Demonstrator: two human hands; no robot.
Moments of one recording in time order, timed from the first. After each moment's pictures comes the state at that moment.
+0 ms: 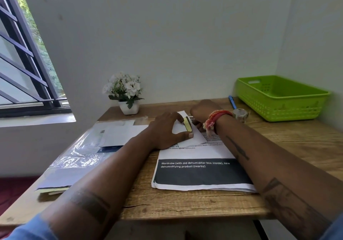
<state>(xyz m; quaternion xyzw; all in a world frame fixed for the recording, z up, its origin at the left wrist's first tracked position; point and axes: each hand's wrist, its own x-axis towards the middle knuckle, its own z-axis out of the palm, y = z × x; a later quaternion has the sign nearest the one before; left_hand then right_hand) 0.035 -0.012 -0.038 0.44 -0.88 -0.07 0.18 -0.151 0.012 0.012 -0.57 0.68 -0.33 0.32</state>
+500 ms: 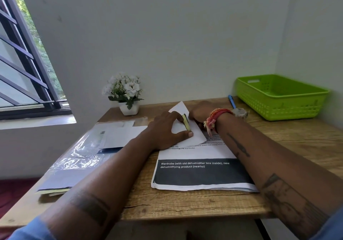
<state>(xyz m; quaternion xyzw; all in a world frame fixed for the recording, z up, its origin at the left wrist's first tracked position) 0.036 -0.008 -0.038 0.44 -0.87 -0.07 0.20 -0.137 0.010 0.020 -0.65 0.73 -0.16 0.13</state>
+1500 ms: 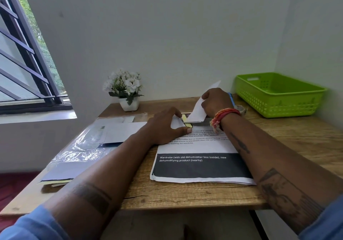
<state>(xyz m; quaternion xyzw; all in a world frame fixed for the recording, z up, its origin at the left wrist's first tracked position) 0.033 -0.005 -0.035 0.45 -0.87 -0.09 0.21 -0.166 0.024 0.016 -0.56 0.74 -0.37 0.01</state>
